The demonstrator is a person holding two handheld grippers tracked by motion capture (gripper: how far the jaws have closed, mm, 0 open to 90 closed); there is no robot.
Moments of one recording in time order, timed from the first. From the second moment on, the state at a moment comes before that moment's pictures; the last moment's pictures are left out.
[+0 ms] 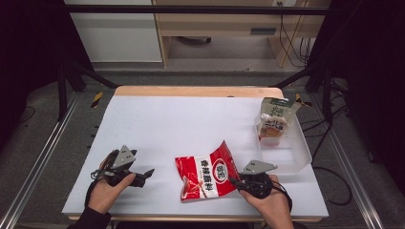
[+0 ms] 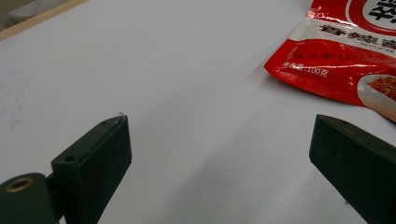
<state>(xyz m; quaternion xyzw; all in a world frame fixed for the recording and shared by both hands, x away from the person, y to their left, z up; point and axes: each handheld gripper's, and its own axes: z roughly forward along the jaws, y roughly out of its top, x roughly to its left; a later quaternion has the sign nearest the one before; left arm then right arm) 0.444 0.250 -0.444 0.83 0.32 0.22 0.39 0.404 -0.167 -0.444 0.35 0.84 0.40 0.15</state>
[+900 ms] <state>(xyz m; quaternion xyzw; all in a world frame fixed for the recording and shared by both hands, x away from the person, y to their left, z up) 0.459 0.222 -0.404 0.85 0.25 0.24 0.39 0.481 -0.078 -0.347 0.20 0.89 0.36 0.19</state>
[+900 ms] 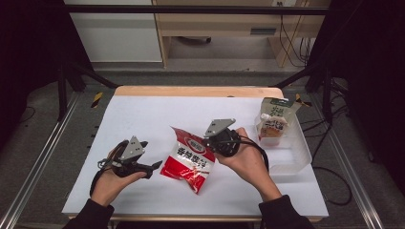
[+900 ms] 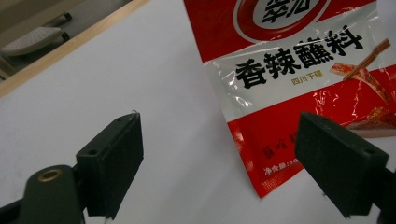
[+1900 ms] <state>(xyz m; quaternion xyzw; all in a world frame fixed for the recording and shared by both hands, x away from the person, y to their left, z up) 0.477 0.223 -0.355 0.84 0.21 0.21 0.45 0.470 -0.050 -0.302 0.11 0.89 0.39 0.18</state>
